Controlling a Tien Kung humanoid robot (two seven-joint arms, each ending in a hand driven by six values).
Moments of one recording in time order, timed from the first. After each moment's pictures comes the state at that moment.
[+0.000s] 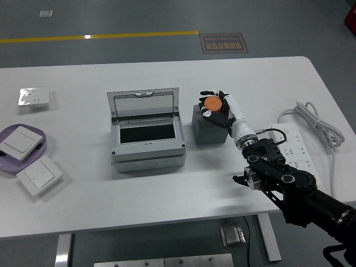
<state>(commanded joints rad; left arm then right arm) -0.03 0.30 -0.01 -0.31 -0.04 0.06 -0.01 0.59 -0.14 0.61 0.87 -0.73 -0.36 0.38</state>
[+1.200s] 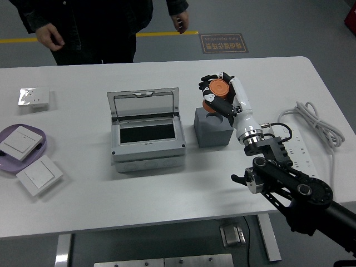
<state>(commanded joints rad) -0.03 0.30 -0.01 -0.31 -0.05 0.06 -0.01 0.48 -0.22 0.70 1.34 -0.85 -0.51 0.39</state>
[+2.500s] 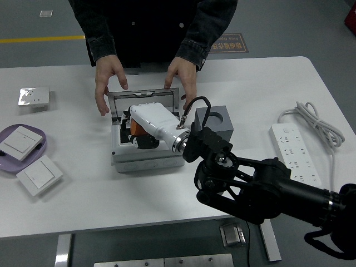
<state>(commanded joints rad) -0.04 0.31 -0.01 -0.31 -0.04 0.06 0.00 0.76 -0.05 0.42 1.29 -1.92 -0.22 -0.38</state>
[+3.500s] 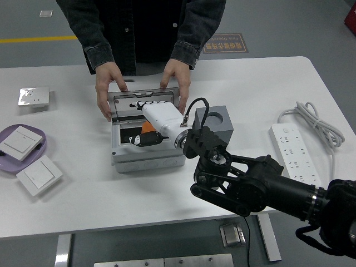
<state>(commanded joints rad) -0.04 0.31 -0.02 -0.31 -0.02 0.07 0.01 0.78 -0.01 0.38 1.13 -1.83 -0.28 -0.36</state>
